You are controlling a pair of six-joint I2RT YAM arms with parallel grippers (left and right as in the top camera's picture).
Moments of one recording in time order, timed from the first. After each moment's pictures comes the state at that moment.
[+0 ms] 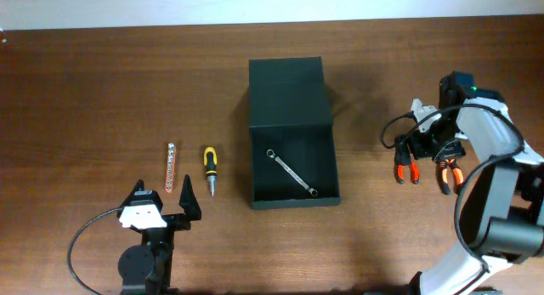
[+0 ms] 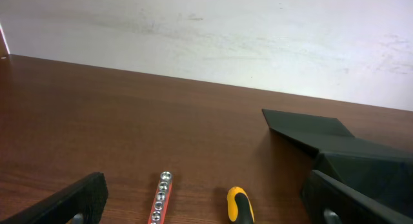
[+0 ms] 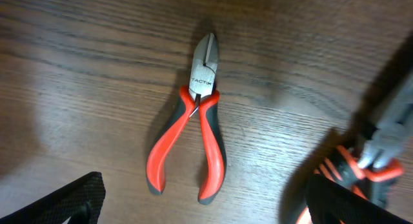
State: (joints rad) left arm 0.00 0.01 0.01 -0.08 -0.03 -0.16; right arm -0.21 1.91 1.32 -1.03 -0.08 -0.35
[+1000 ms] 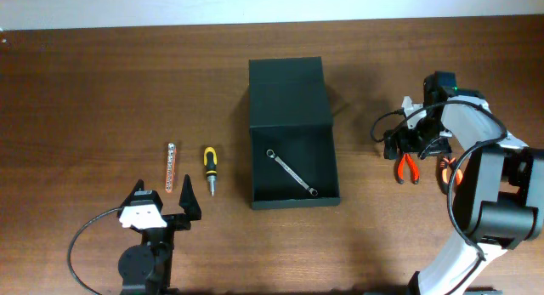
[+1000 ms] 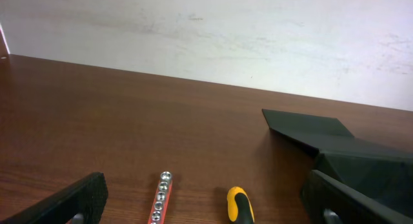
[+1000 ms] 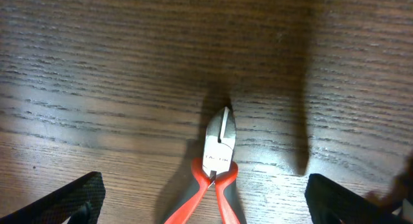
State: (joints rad) left arm 0.00 0.01 0.01 -0.08 -0.03 -0.16; right arm -0.16 1.98 1.32 -0.92 -0.08 -0.24
